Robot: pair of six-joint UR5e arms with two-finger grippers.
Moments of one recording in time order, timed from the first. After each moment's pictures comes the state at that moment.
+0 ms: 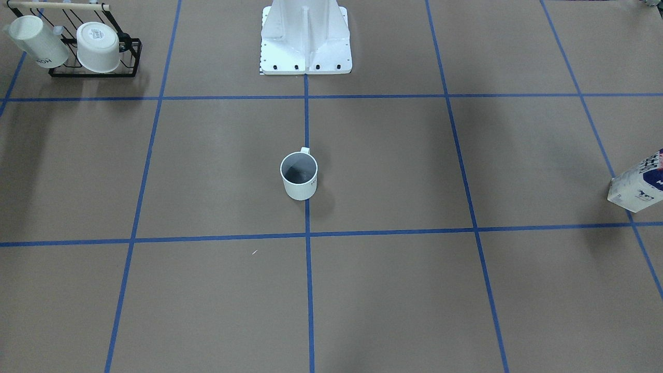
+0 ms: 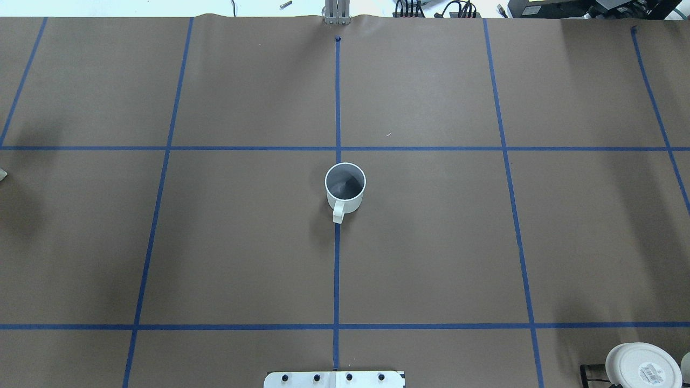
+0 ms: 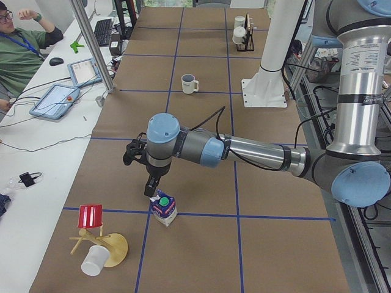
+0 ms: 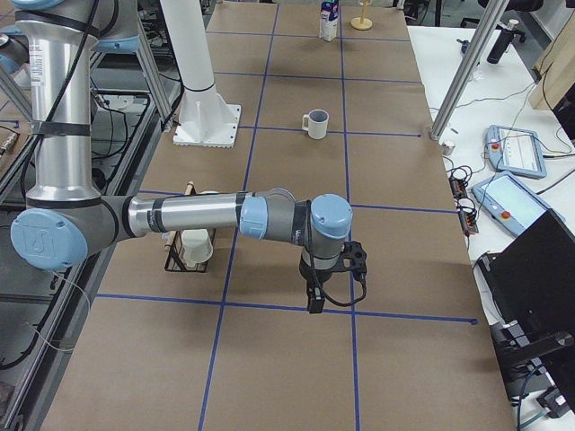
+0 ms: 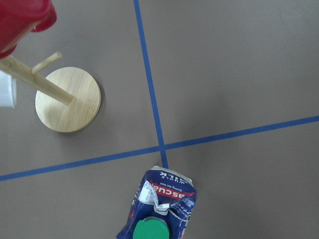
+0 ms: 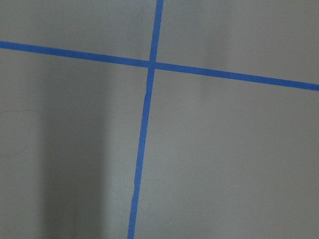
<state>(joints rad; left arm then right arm) -1.60 -1.57 -1.74 -1.73 -2.33 0.04 1.58 -1.62 1.74 -1.77 2.26 -0.18</state>
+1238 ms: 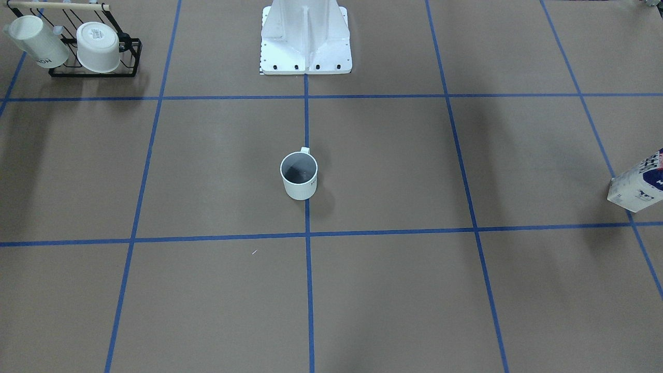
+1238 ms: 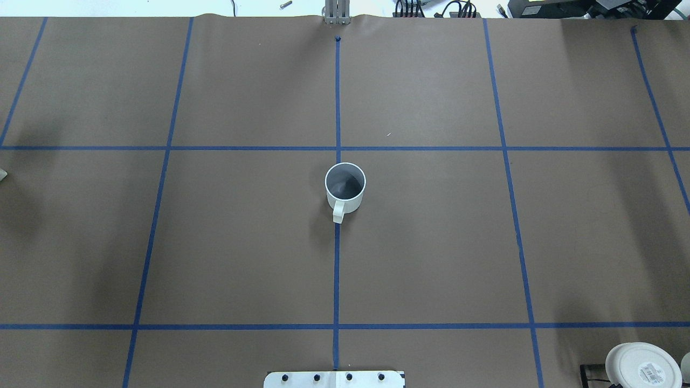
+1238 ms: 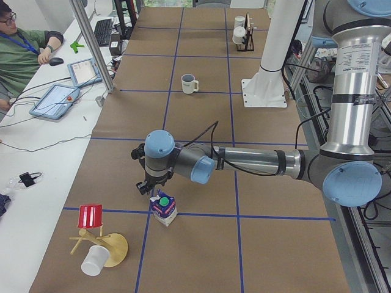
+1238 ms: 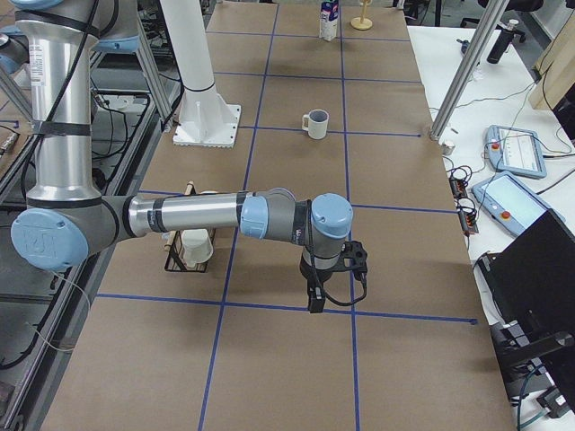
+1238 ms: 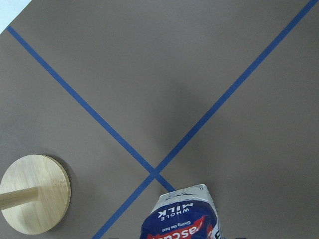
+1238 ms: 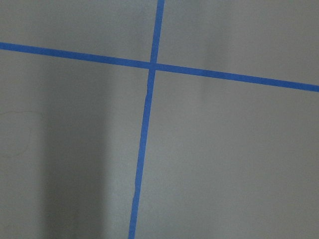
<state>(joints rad) -1.51 -1.58 -1.61 -1.90 -2.36 0.59 1.58 -1.62 1.73 -1.77 2.26 -0.18</state>
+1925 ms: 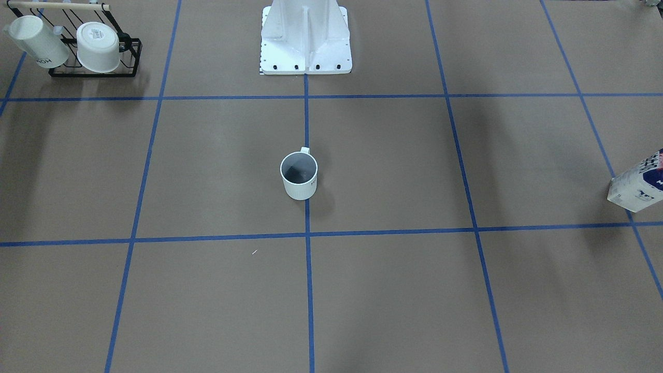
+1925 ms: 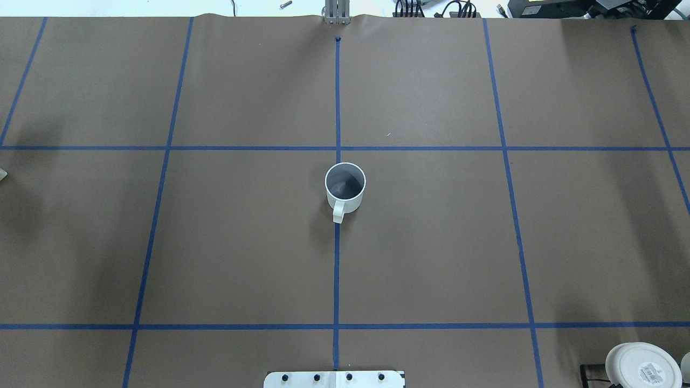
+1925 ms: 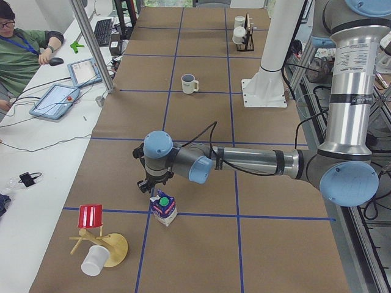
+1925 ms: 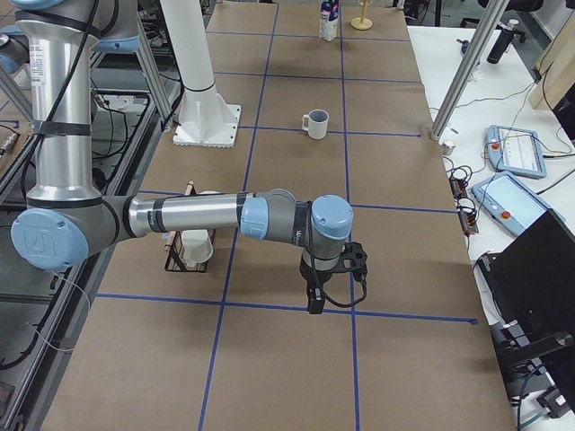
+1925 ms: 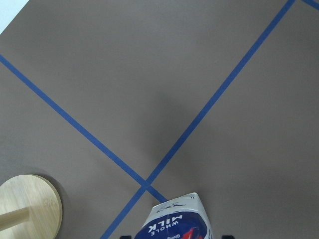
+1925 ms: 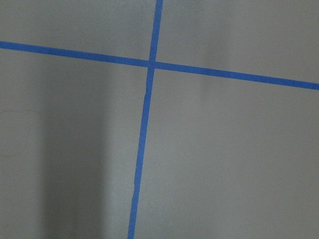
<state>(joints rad) -1.48 -1.58 -1.59 -1.90 -2.37 0.61 1.58 -1.62 1.73 -1.77 2.26 -0.18</state>
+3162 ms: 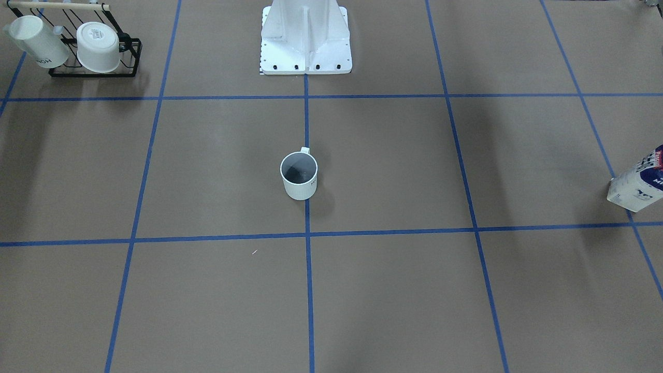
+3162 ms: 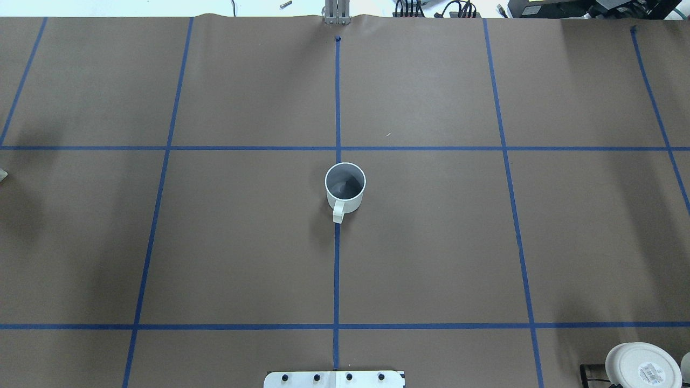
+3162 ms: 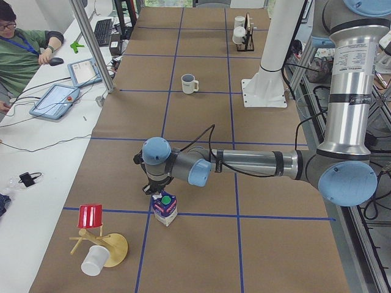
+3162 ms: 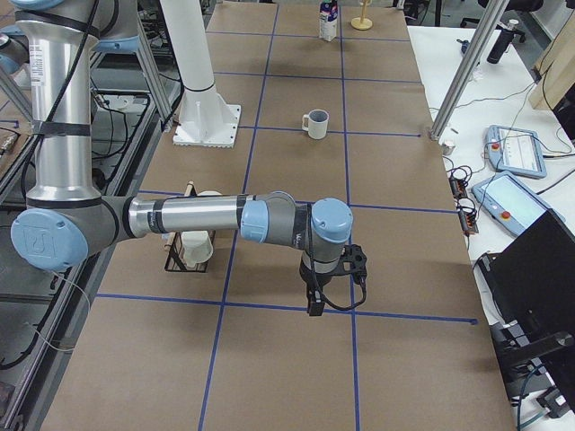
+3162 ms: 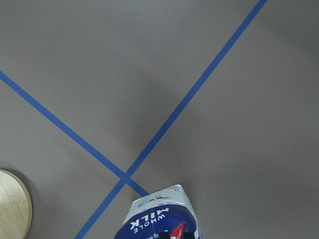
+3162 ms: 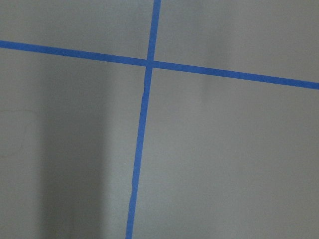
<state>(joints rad) -1.47 -1.58 -1.56 -1.86 -2.41 0.57 1.58 -1.62 1.72 -1.76 2.27 -0.18</state>
